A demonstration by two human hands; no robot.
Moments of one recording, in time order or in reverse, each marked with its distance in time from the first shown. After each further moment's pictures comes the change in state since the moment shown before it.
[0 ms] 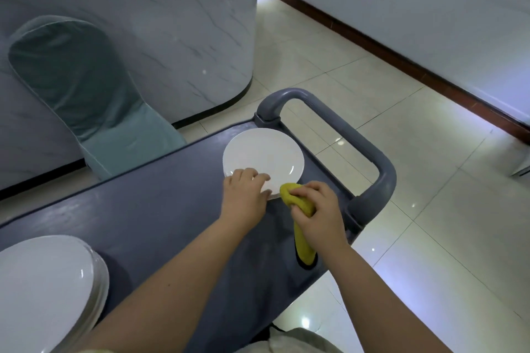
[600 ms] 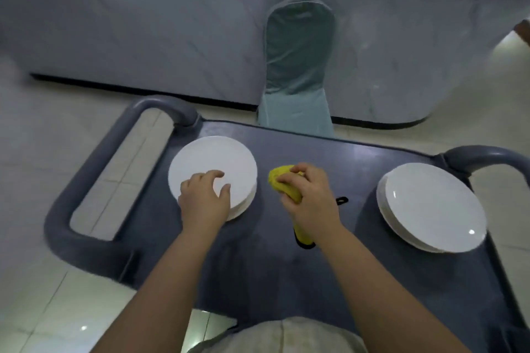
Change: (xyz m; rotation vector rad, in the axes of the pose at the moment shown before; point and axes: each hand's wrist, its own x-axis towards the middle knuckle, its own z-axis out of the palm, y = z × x) left_hand -0.240 -0.139 -0.139 -0.014 0.495 -1.175; right_hand -0.034 -0.156 0.180 0.025 -0.539 -0.794
